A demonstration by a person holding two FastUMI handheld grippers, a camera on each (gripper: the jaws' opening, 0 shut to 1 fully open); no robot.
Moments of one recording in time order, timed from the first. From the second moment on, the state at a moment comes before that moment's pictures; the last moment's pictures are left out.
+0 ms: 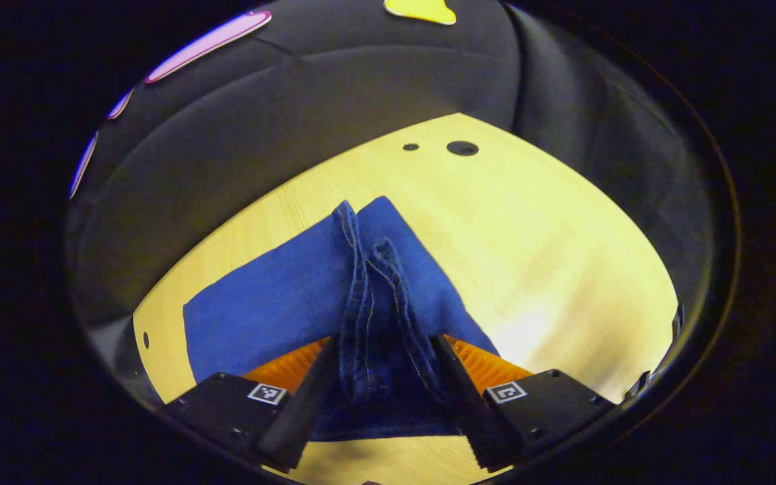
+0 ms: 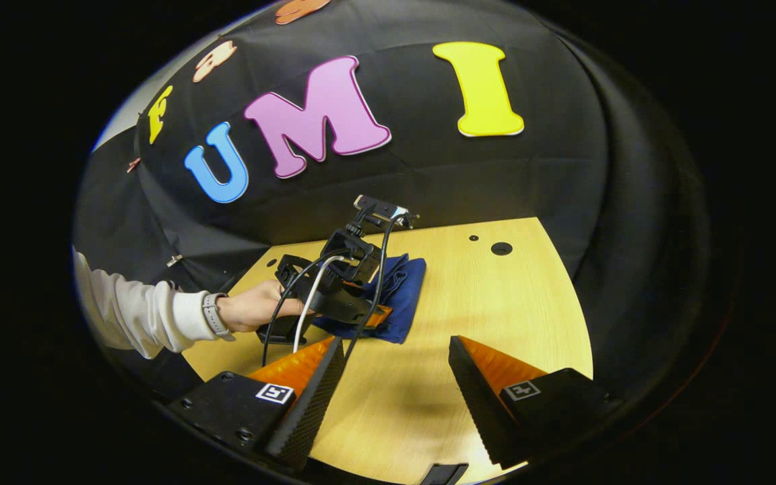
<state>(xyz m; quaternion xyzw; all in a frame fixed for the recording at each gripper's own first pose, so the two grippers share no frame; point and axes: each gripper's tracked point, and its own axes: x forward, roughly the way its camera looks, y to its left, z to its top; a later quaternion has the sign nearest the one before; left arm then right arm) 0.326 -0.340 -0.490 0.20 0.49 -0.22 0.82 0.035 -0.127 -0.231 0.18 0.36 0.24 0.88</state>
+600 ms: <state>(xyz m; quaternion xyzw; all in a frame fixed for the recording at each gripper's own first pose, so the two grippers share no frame) 0.063 -0.208 -0.090 0.09 0.11 -0.12 0.98 -0.033 -0.126 0.005 0.07 0.10 0.17 0.98</state>
